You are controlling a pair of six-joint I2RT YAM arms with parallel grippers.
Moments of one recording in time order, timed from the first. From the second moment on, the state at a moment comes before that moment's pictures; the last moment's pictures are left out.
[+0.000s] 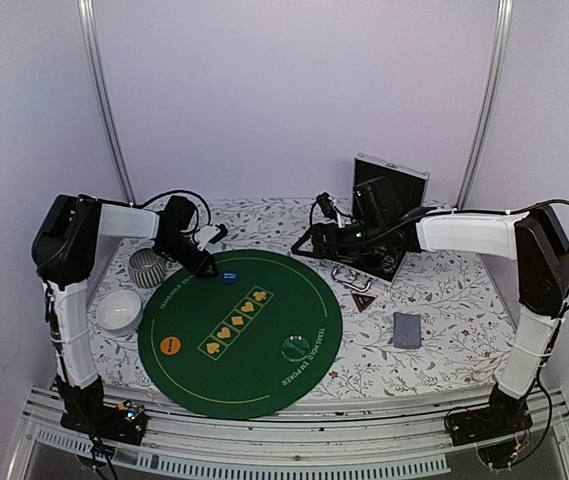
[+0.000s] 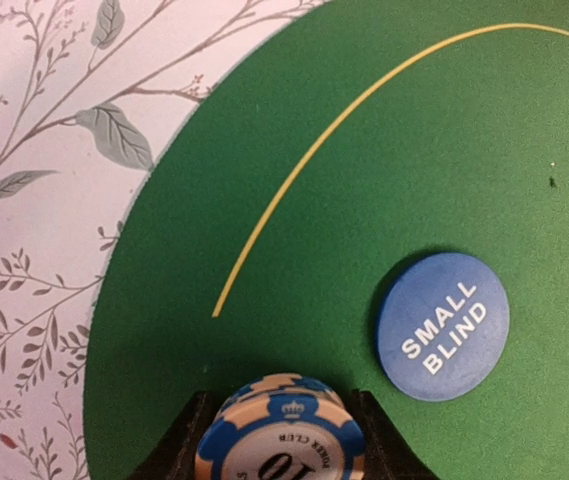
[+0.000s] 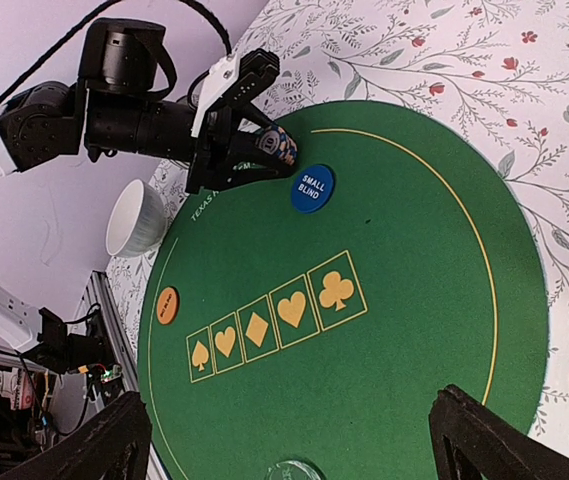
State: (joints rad) left arm -0.29 2.08 1.37 -0.40 0.23 0.41; right arm 0.65 1.85 1.33 -0.11 -0.53 0.45
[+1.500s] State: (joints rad) left arm -0.29 1.36 1.18 -0.23 0.21 0.15; right arm 0.52 1.66 1.44 -0.43 0.03 0.01
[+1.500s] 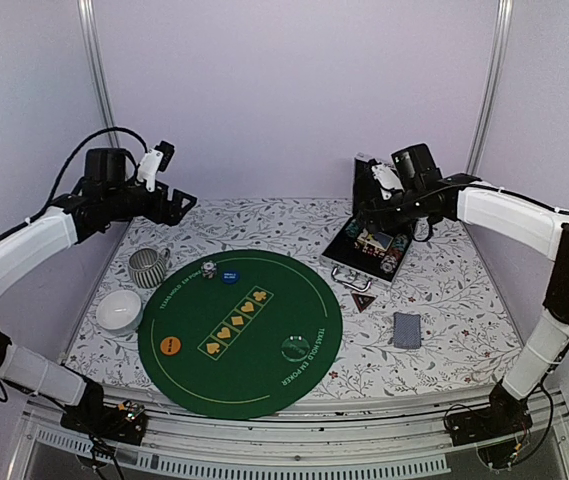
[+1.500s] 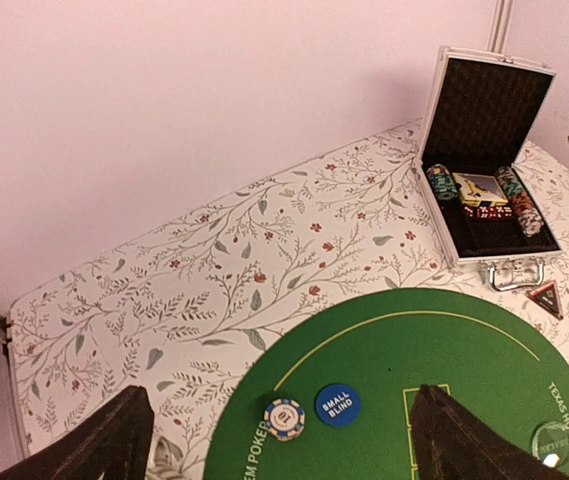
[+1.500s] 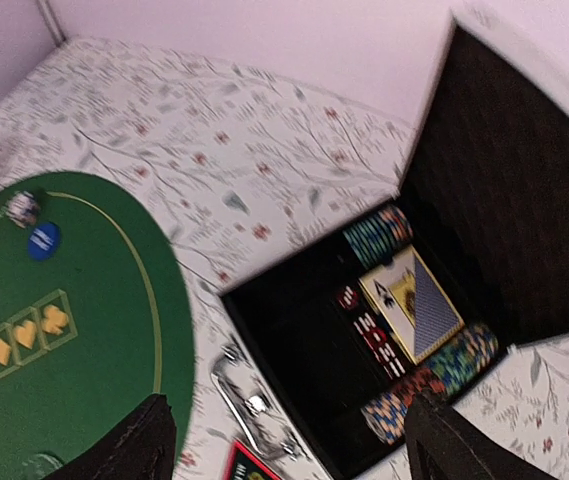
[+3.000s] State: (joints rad) left arm -0.29 1.18 0.87 -0.13 0.20 0.09; right arm 0.44 2.15 1.66 -0.83 0.27 -0.13
